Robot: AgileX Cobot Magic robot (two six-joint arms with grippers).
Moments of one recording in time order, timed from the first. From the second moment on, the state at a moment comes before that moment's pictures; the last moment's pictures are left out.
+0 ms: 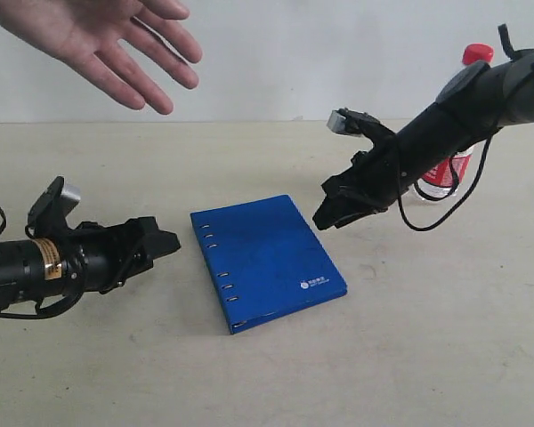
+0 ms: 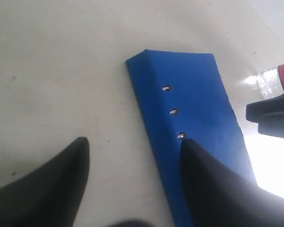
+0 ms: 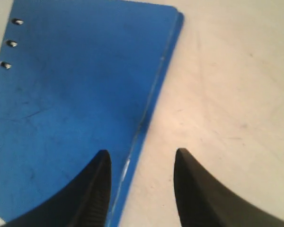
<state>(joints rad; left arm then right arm) -0.20 1.99 -0.61 0.67 -0.78 -1.15 0.17 2.25 -1.55 0.85 0.95 -0.95</state>
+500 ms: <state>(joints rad) -0.20 2.08 -0.74 0.88 -0.84 -1.32 0.17 2.29 -1.55 0.94 0.96 -0.80</state>
